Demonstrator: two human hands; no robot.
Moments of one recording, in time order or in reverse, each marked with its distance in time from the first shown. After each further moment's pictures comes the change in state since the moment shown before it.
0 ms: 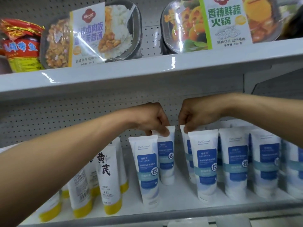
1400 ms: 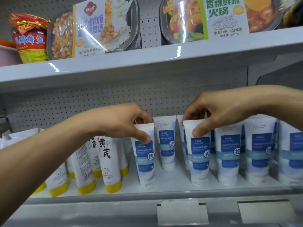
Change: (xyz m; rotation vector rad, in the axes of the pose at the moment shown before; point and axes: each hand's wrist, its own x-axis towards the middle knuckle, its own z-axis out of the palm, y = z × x) left_hand -0.091 0.014 0.006 0.244 0.078 -0.090; right_hand -0.065 -0.004 0.005 0.086 -0.013 -0.097
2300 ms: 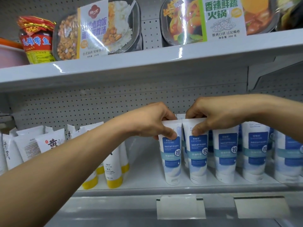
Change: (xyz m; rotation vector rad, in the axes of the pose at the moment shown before) left_hand 0.033 0.035 0.025 -0.269 0.044 0.118; right_hand 0.004 0.001 0.012 -0.048 0.055 0.047
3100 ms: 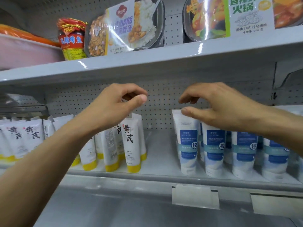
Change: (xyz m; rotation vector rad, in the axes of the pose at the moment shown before) left_hand -0.103 -0.025 -0.039 0.058 0.565 -0.095; right_hand -0.012 -0.051 0.016 -0.014 0.559 -0.206
